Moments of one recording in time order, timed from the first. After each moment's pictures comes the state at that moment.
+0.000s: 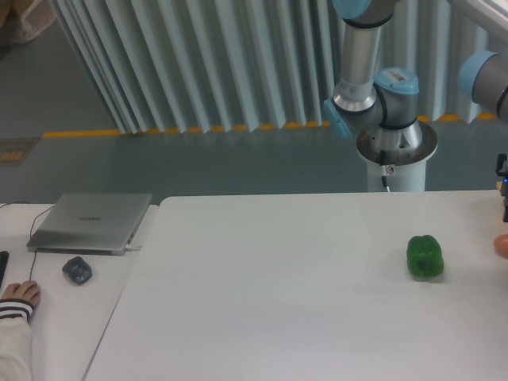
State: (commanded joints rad) arm 2.62 -1.89 -1.38 -1.41 1.56 1.98
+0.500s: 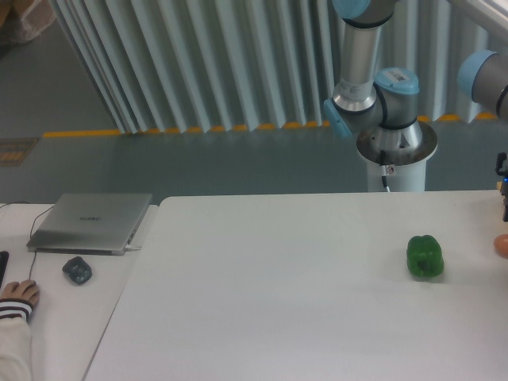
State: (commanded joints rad) arm 2.62 -1.87 -1.42 -1.38 1.58 1.97
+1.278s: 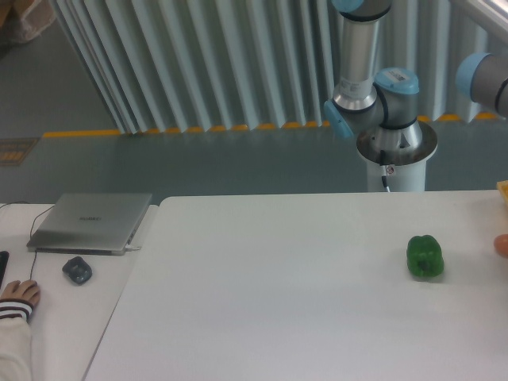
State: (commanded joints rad) arm 2.72 -1.82 -1.51 -1.27 1.83 2.19
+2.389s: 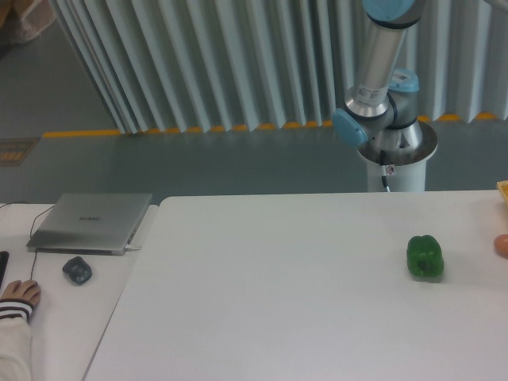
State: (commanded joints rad) arm 2.94 -1.90 -1.52 -1.23 1.84 2.83
